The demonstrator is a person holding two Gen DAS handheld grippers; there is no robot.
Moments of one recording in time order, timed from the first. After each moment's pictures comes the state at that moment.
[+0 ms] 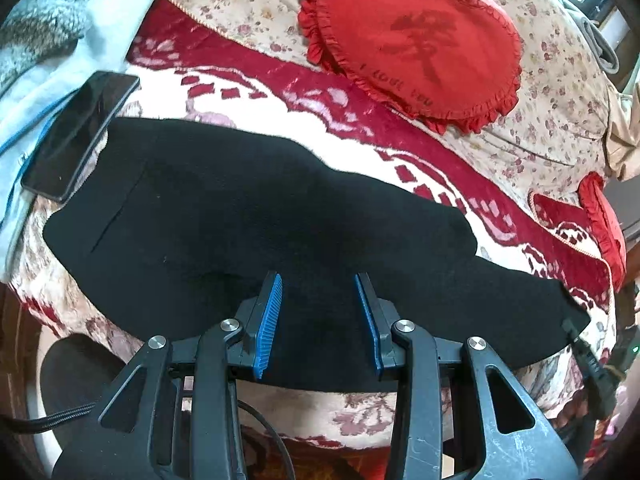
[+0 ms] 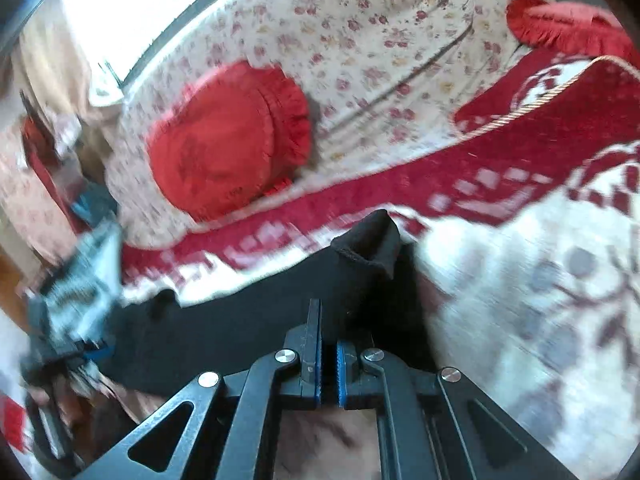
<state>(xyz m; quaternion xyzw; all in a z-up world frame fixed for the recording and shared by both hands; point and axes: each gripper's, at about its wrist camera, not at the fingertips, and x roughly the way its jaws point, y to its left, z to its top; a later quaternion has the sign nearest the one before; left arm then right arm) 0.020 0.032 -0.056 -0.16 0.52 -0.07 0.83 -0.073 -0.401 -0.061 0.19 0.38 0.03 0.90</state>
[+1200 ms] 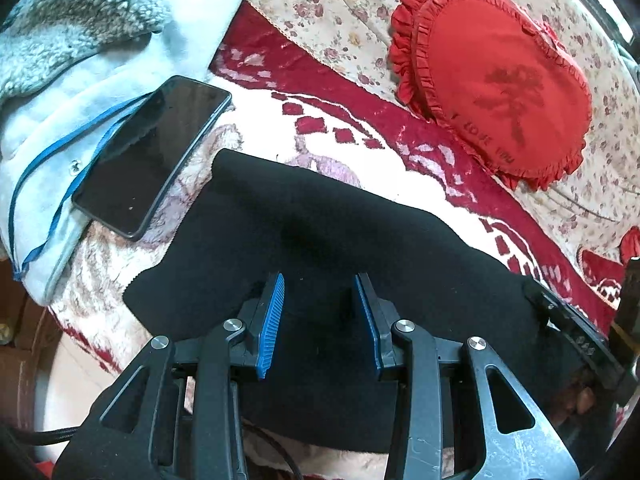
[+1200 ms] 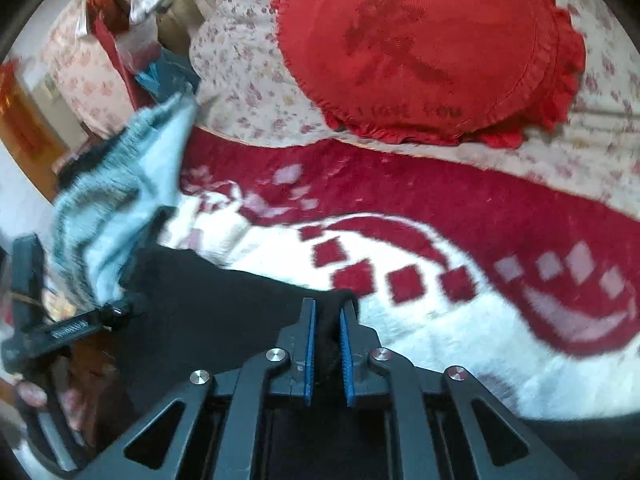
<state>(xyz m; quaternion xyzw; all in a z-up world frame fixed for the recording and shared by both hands) 0.052 0.101 -0.070 -0.17 0.50 0.04 0.85 0.091 -0.168 -0.092 0.06 0.46 0.22 0.86</state>
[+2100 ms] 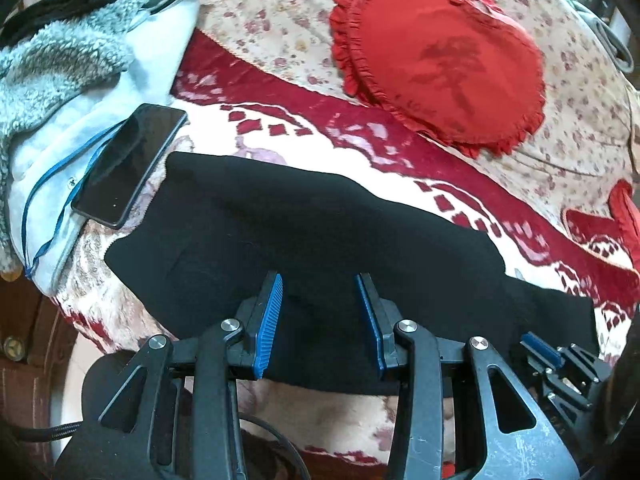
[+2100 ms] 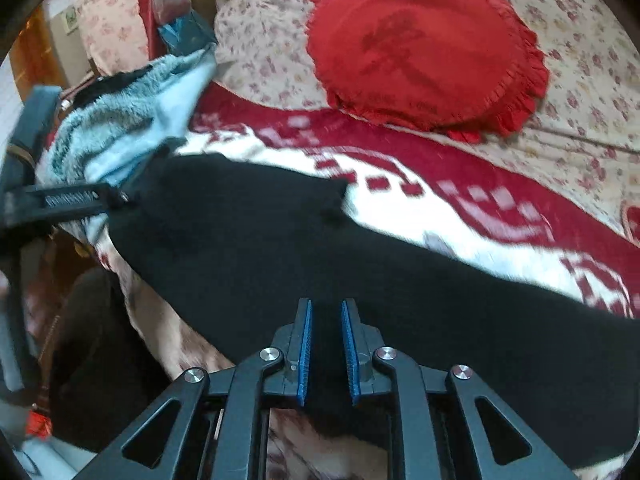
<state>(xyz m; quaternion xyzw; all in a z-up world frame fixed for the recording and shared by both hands) 0.012 0.040 -0.038 -0.11 0.49 0.00 0.87 -0.022 -0.191 -0.083 -0.03 0.45 0.20 0.87</state>
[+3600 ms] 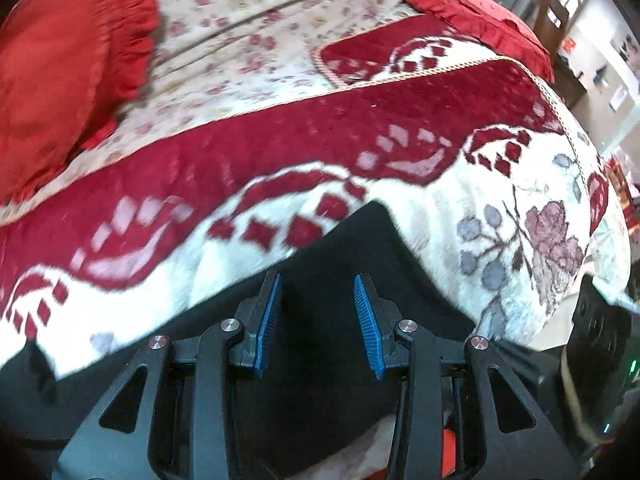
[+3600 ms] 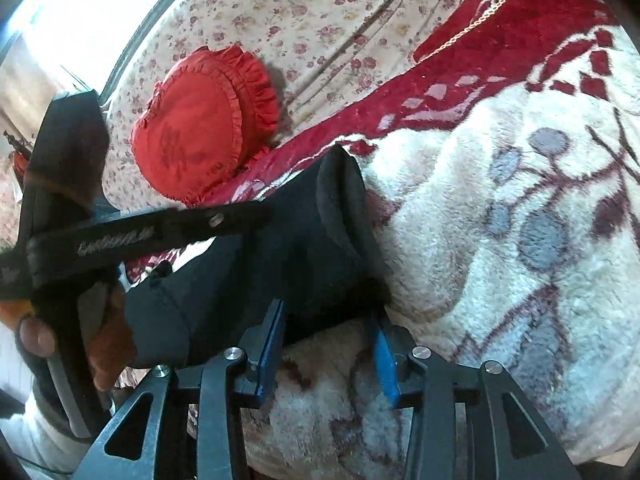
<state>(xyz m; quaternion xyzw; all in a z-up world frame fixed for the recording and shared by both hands) 0.055 -0.339 -0.044 0.11 0.52 -0.35 0.77 -0.103 -0.434 -0.104 0.29 0.40 0.05 0.87</state>
